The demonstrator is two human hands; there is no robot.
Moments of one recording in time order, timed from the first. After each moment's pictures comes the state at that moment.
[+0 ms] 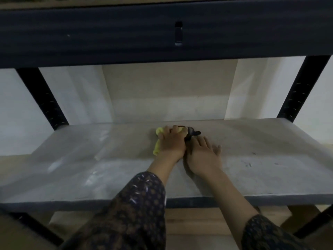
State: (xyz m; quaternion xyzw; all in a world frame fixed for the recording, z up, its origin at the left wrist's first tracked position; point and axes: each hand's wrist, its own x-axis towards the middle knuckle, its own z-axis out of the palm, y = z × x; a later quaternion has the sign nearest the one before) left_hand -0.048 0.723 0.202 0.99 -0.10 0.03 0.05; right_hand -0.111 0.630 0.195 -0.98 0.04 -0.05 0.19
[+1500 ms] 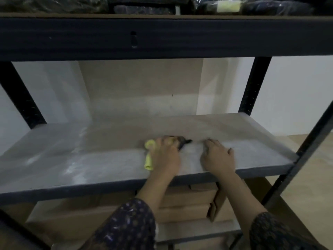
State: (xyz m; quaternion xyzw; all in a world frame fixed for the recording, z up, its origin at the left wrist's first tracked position) left_hand -0.159 0.681 0.200 0.98 -0.11 0.13 0.06; right_hand -0.186 0.526 0.197 -0.98 0.12 -0.08 0.17
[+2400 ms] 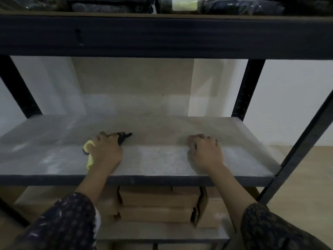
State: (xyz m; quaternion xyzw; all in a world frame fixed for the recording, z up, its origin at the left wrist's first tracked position) left_hand -0.147 0.748 0.209 0.98 0.14 0.11 0.01; right_hand -0.165 0.466 0.209 -0.99 -0.01 -0.10 0.13
